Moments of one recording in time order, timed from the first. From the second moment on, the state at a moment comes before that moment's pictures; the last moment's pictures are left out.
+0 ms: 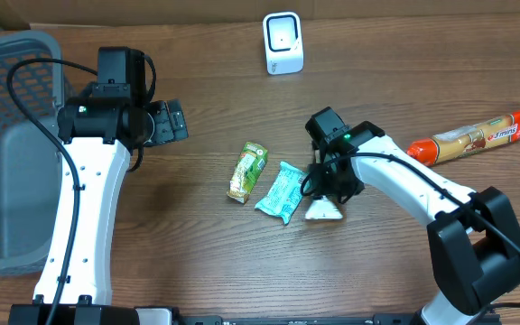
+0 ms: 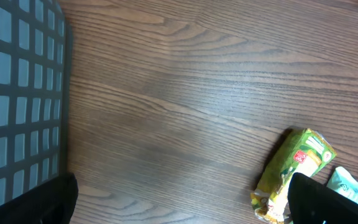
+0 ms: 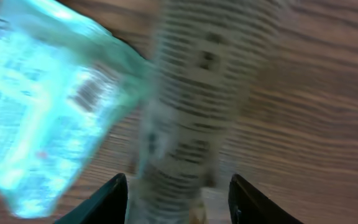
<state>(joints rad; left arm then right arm) -0.02 1.52 1.53 -1.15 -0.13 -0.29 0.52 1.82 1.22 -0.93 -0.07 0.38</state>
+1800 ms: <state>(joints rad) -0.02 1.52 1.53 -1.15 -0.13 -0.29 0.49 1.82 1.30 -0.88 -0.14 0.31</state>
